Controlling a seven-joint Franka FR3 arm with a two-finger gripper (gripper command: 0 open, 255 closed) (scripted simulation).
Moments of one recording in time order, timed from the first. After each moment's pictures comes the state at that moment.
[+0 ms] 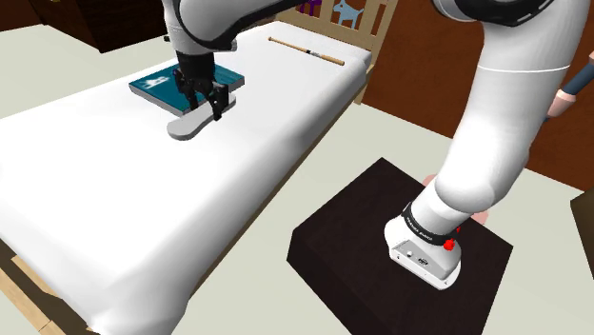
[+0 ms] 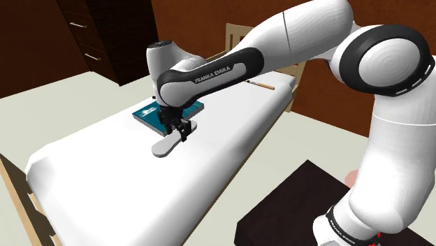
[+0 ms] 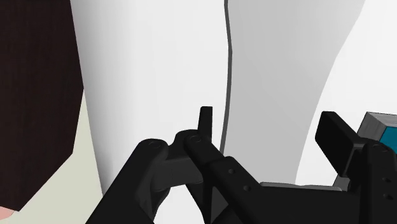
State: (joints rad) arm -0.06 0.36 0.62 -1.72 -0.23 2.03 1.84
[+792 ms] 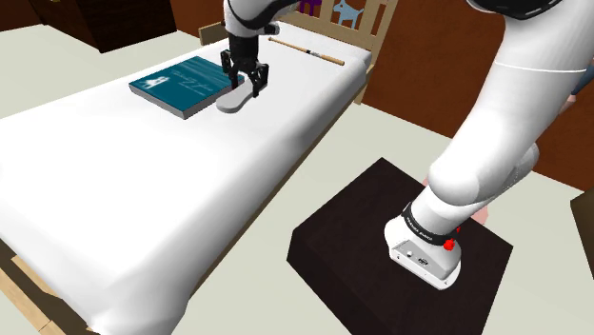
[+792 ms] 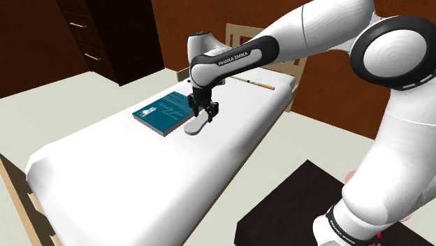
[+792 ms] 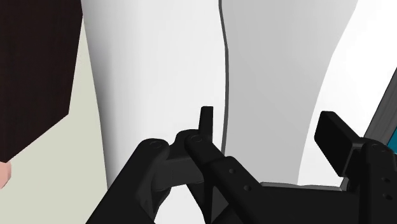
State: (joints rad) arm -0.27 0.28 0.56 -1.82 -0.15 2.06 1.56
